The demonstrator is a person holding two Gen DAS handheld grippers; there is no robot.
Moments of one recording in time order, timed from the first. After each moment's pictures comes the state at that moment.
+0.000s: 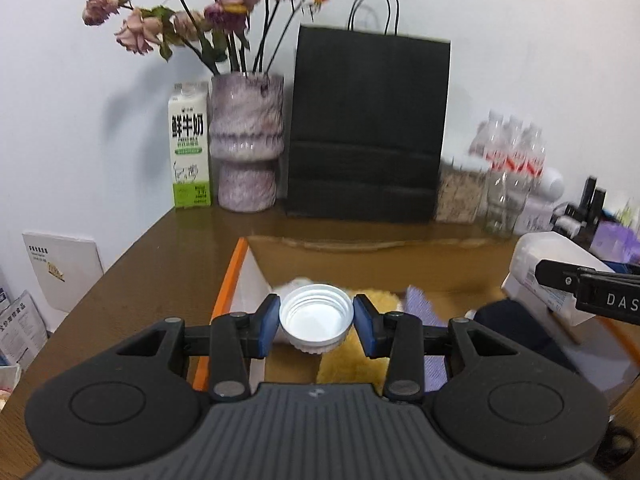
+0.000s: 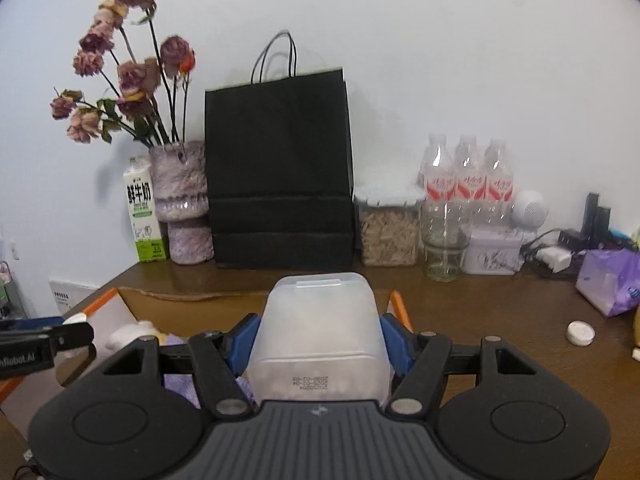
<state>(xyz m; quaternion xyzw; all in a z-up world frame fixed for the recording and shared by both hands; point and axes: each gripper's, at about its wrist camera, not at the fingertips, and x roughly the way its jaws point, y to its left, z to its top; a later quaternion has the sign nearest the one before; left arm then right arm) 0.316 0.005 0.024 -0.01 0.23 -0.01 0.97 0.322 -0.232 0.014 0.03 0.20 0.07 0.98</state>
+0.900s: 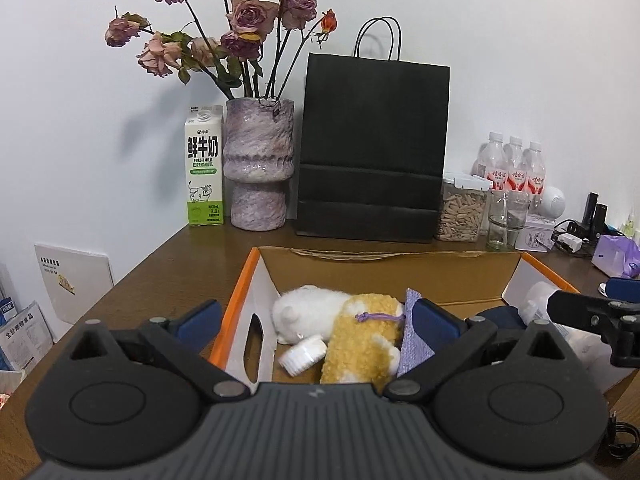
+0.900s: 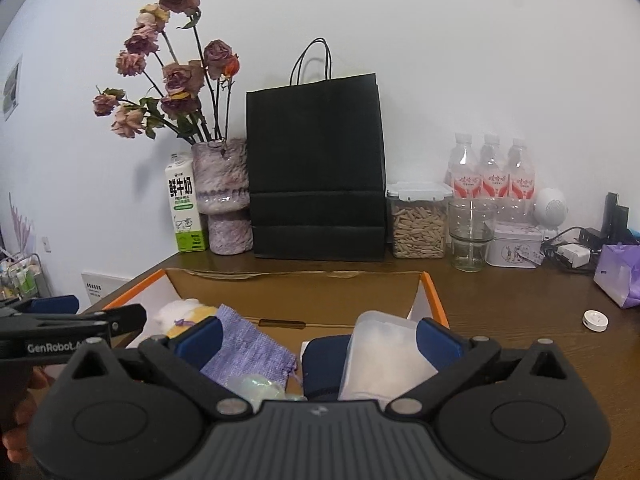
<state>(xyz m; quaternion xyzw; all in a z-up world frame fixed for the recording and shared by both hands) 0.286 0.002 0.021 -0.02 0.18 0.00 0.98 0.273 -0.226 0.014 0.03 0.18 0.11 0.98</state>
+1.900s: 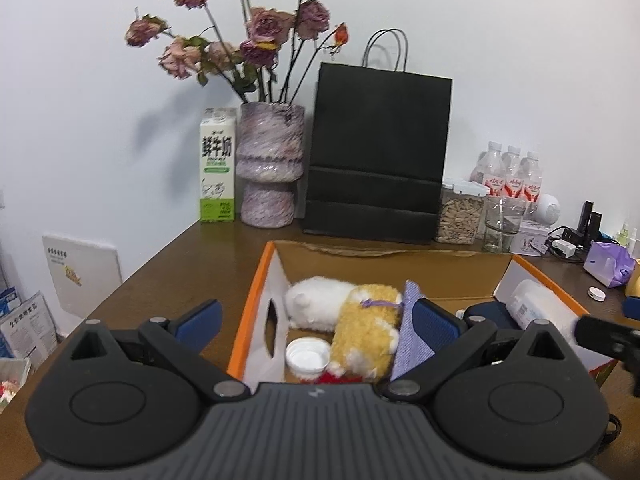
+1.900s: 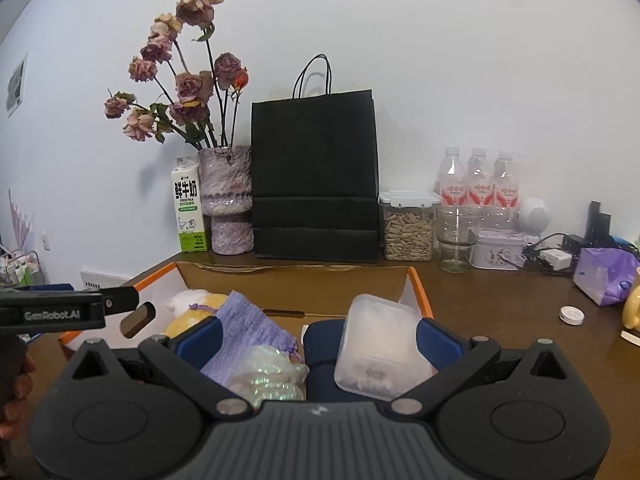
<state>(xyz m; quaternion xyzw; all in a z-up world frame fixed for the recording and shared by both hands) 0.251 0.015 0.028 -0.04 0.18 0.01 0.98 0.222 -0.231 0.015 0.02 0.17 0.10 0.98</state>
